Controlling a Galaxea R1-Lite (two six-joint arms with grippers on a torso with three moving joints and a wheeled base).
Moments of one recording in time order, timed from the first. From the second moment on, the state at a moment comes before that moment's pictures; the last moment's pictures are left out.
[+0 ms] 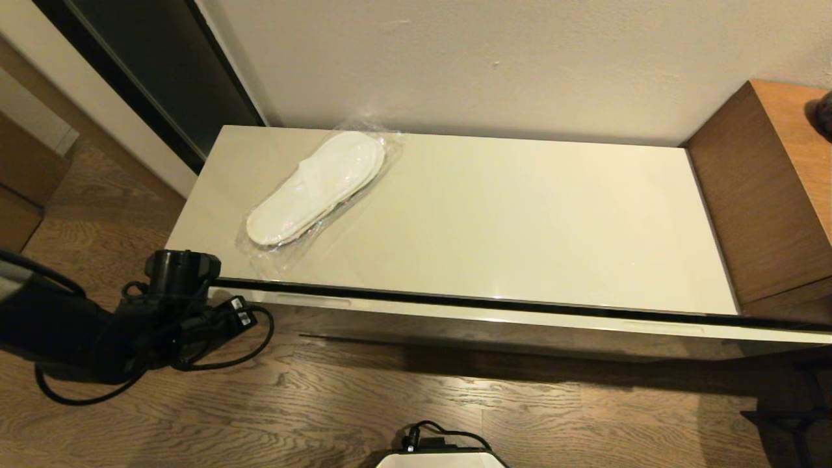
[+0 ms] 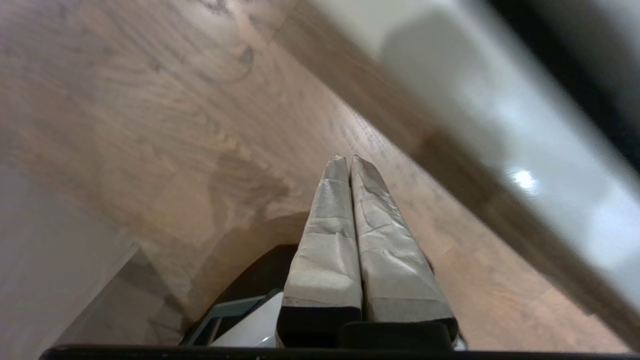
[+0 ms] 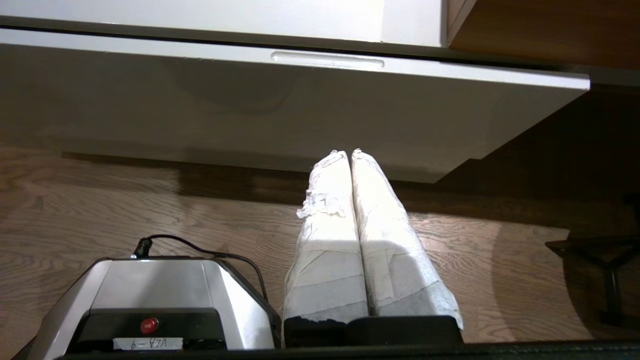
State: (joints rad) left arm -0.07 1.87 -0.76 -0.42 0.20 -0.59; right arm -0.01 0.00 0.00 0.02 0.02 -0.05
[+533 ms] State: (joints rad) left arm -0.06 1.85 -1.00 -0.18 0.20 -0.60; right arm -0.01 0.00 0.00 0.02 0.02 -0.05
